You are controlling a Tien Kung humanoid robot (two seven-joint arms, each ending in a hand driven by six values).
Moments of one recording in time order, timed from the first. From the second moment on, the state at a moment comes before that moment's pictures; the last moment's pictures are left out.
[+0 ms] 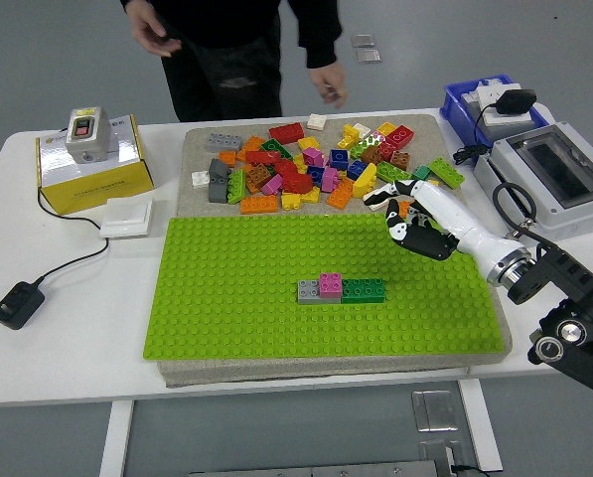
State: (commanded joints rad) left arm 0.04 0.21 -1.09 -0.18 0.94 0.10 0.37; right arm 0.40 -0.50 0.72 1.56 -1.37 -0.29 0.04
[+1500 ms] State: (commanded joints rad) left arm 0.04 0.23 -1.08 -0.18 0.96 0.09 0.39; right arm 0.27 -0.37 0.95 1.44 -0.54 -0.14 0.28
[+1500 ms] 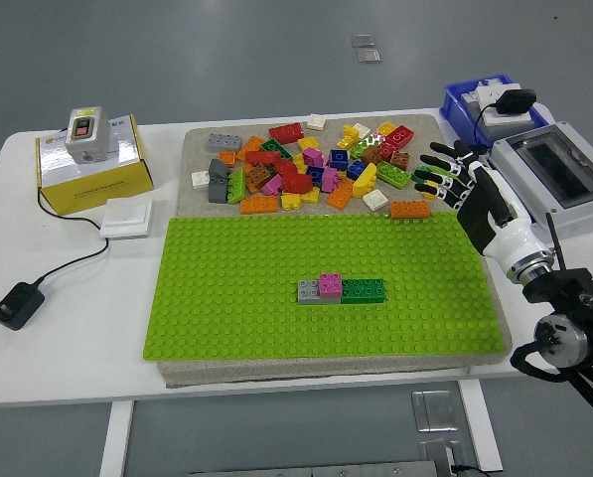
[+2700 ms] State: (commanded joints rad) left arm 0.06 0.21 -1.08 -0.18 0.94 0.09 0.39; right arm 0.27 -0.39 0.98 1.48 -0.63 -0.20 0.24
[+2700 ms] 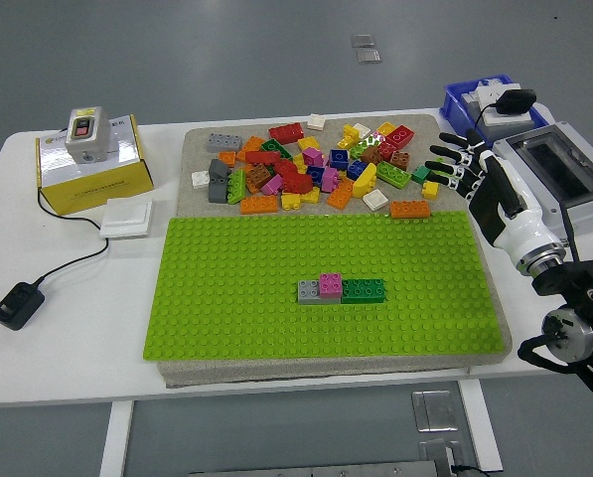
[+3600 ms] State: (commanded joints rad) left arm 0.04 0.21 -1.13 -0.18 0.97 0.09 0.40; right arm 0.28 -0.40 1.00 1.50 -0.66 -0.23 0.23
